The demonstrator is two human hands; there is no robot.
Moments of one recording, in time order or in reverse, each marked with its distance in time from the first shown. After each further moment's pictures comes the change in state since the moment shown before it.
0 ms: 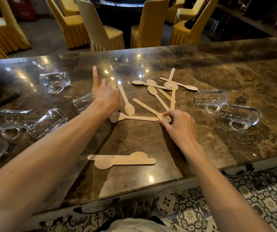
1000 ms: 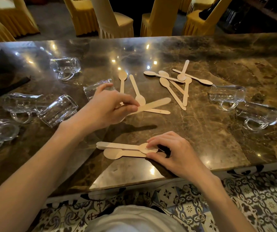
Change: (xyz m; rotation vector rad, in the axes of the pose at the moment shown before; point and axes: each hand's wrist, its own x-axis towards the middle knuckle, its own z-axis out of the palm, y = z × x) left_hand -0.088 -0.036 0.003 -1.012 0.221 0.409; right_hand -0.076 -0.020 -0.015 0.344 -0.392 -0.459
